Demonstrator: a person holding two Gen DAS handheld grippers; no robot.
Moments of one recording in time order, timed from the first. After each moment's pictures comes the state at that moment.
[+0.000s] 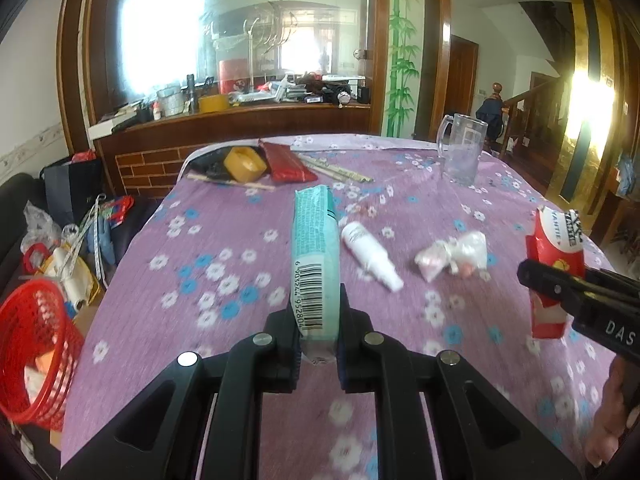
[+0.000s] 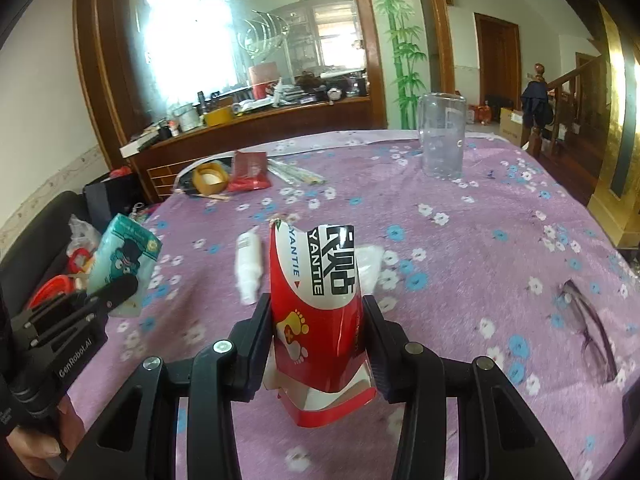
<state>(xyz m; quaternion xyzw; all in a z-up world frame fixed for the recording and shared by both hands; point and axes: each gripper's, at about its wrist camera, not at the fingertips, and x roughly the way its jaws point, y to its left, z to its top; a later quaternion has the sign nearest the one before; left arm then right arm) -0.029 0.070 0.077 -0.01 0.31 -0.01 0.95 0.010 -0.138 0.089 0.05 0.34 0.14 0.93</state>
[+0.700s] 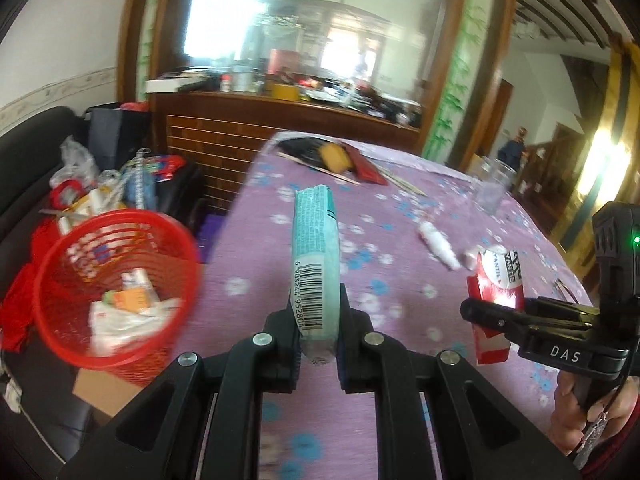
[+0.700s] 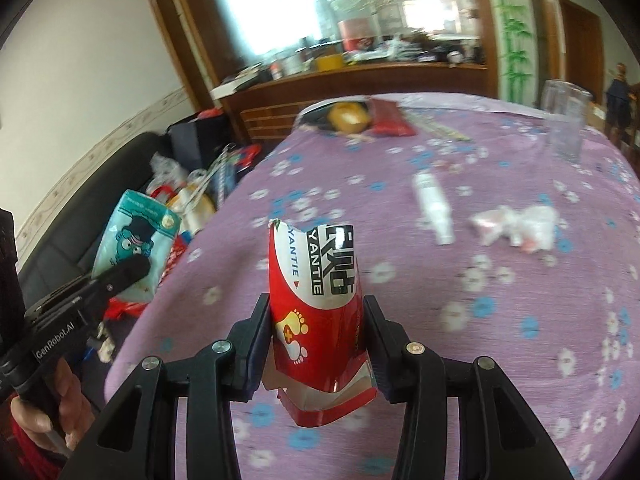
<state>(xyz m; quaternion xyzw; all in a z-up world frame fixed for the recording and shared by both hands) -0.133 0.221 0.099 -0.11 0.30 0.03 0.95 -0.034 0.007 0.087 0.01 0.41 0.29 0.87</state>
